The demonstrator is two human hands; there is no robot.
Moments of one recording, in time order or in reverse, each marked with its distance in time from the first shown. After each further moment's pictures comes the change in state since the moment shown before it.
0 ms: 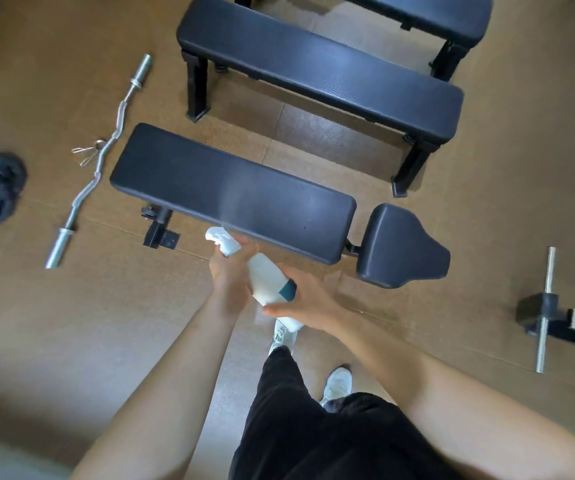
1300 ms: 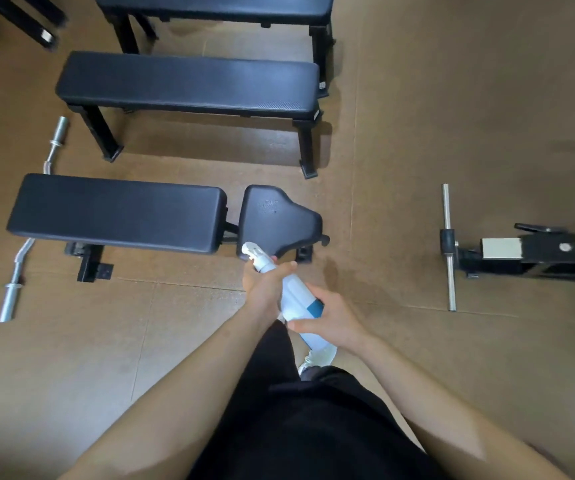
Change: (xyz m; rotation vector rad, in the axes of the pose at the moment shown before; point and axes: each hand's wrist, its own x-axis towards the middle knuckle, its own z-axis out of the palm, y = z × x) left_hand -0.265 -0.279 0.344 0.259 -0.153 -0.004; right_hand -0.285 0.357 -0.230 0.403 0.192 0.062
